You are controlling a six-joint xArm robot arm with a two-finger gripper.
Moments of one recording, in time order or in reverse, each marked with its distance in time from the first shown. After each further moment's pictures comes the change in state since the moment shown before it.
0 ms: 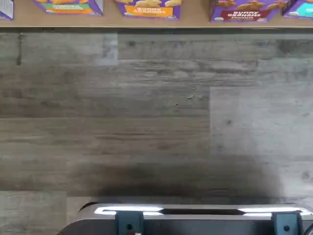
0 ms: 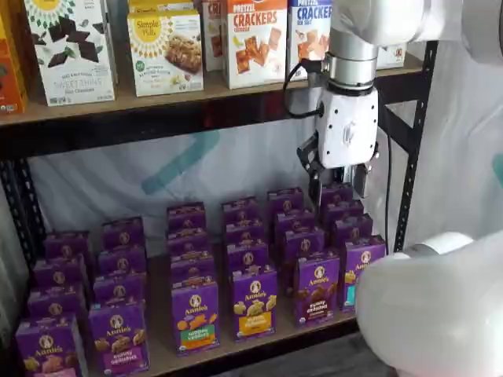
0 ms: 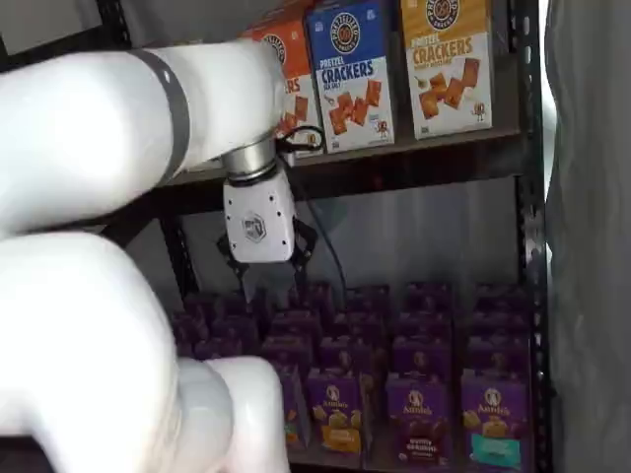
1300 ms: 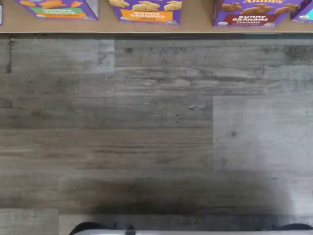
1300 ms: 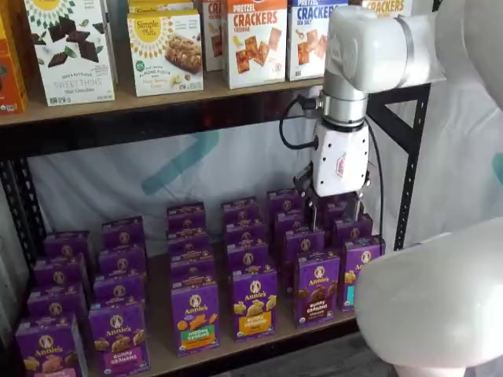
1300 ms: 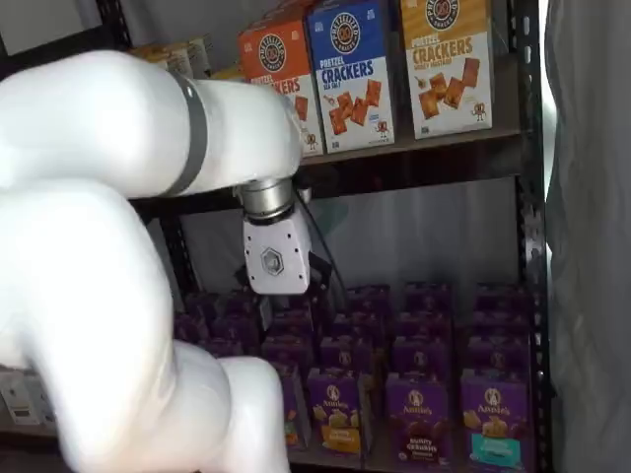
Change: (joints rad) arm -0.034 0.104 0.117 0.002 -0.230 -0.040
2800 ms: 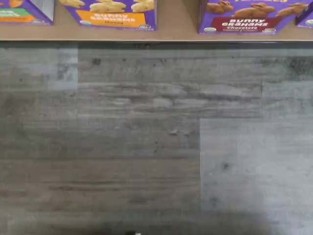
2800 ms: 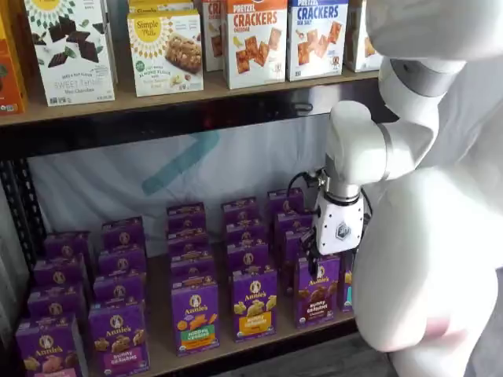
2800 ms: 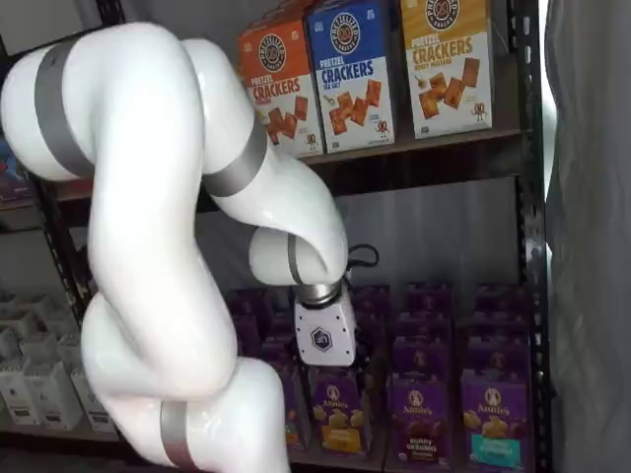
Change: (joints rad) arm -0.138 0.507 0.123 -0.020 -0.653 -0.140
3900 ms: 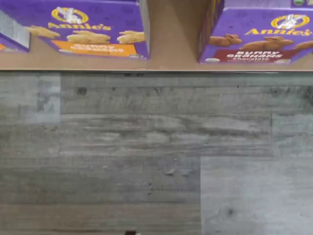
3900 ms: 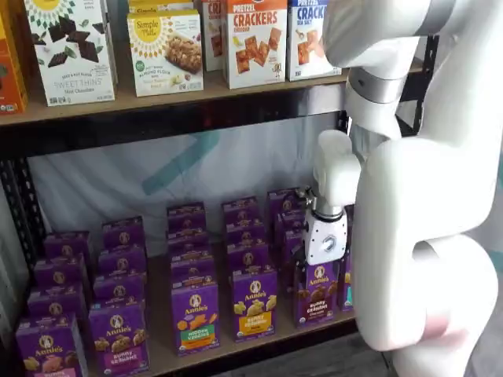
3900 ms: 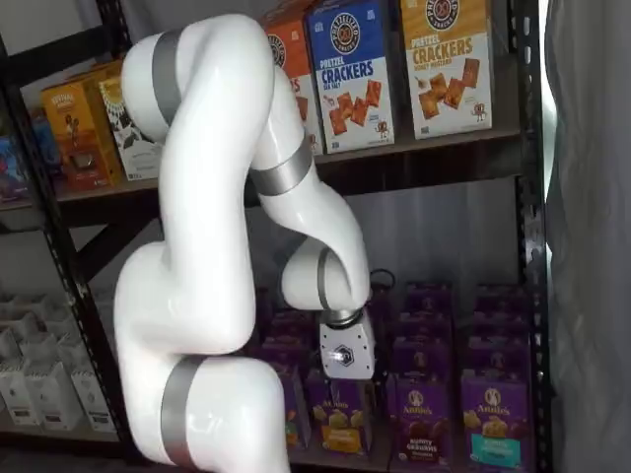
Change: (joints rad) arm -0.014 0.498 -0.241 -0.003 -0.256 -0.017
